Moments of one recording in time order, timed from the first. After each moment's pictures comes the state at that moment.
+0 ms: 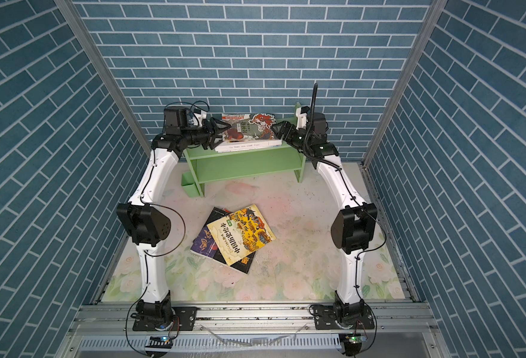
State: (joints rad) left arm -0.13 2.19 2.43 -0.61 0.75 -0.94; right arm 0.32 2.06 2.14 -0.31 -0.49 0.69
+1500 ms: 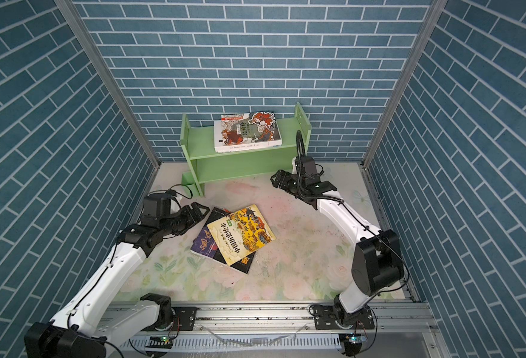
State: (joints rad) left arm -0.22 0.99 0.79 -0.54 0.27 -0.76; right arm 0.48 1.62 1.33 -0.35 -0.23 0.71
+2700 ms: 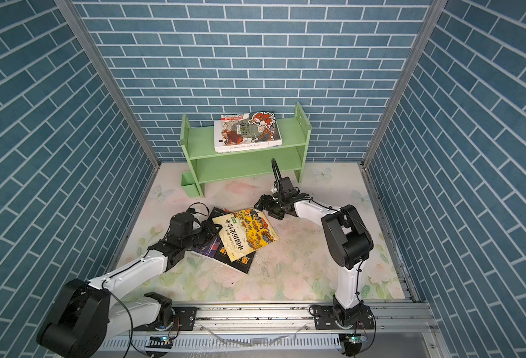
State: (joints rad) left arm -0.35 1.16 0.45 0.12 0.28 -1.02; right arm 0.56 1.91 1.27 -0.22 -0.45 0.78
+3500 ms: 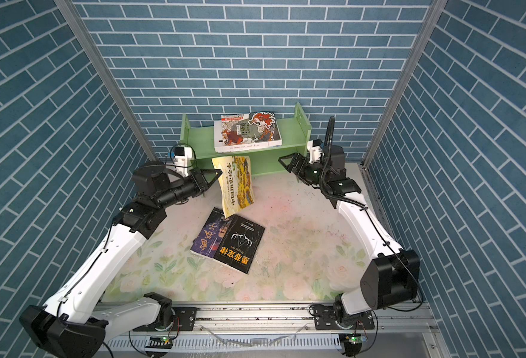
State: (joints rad) left arm -0.35 1.18 1.29 -0.21 0.51 -0.86; right arm 0.30 1.47 1.36 -0.18 -0.63 0.81
